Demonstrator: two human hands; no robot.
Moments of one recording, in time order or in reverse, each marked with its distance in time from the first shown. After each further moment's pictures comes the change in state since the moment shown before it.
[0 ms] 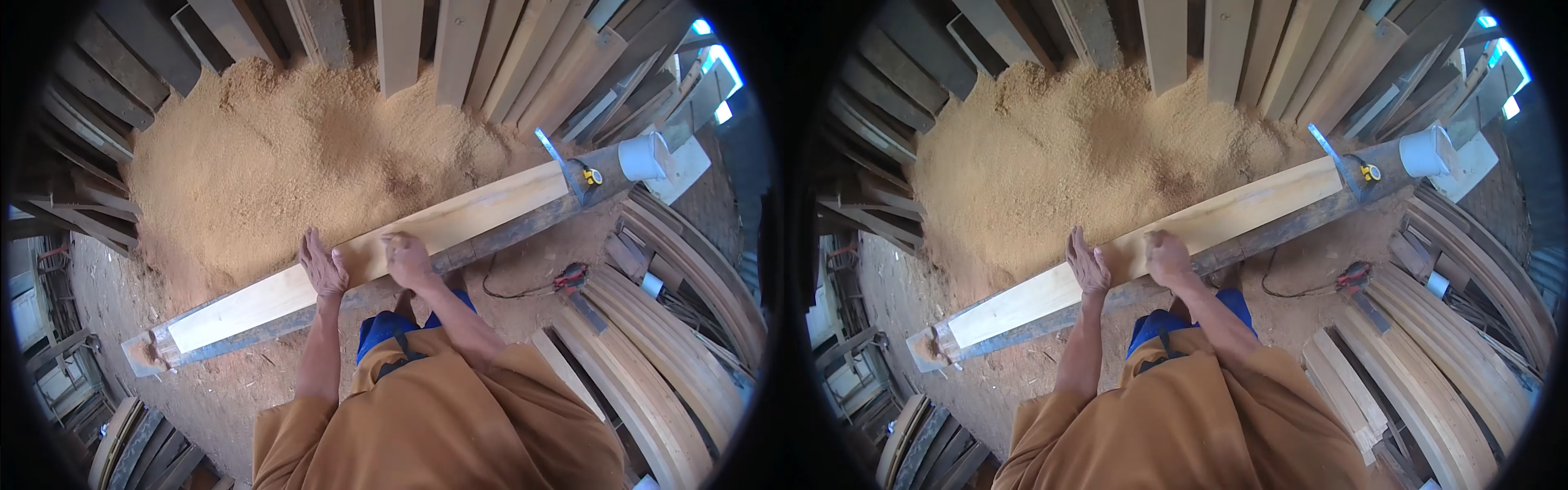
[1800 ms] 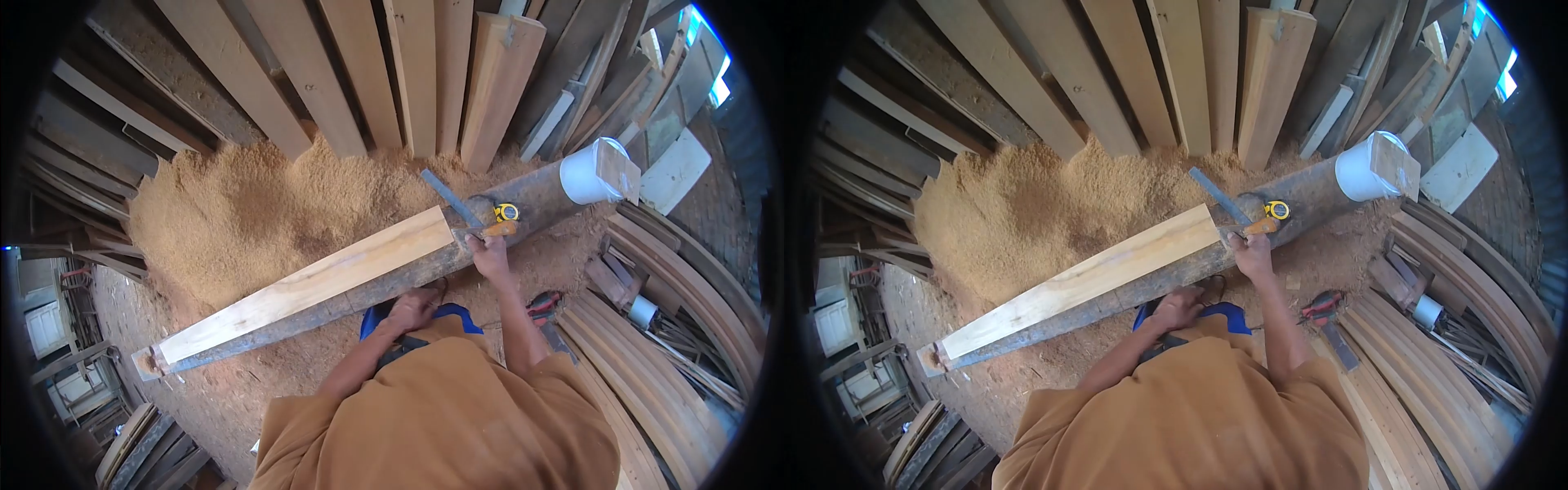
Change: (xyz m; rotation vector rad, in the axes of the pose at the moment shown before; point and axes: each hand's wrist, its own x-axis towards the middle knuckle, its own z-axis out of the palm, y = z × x) left_hand -0.050 0.442 0.235 -0.351 -0.872 0.350; right_hand -0.064 0.388 -0.383 0.353 0.300 0.464
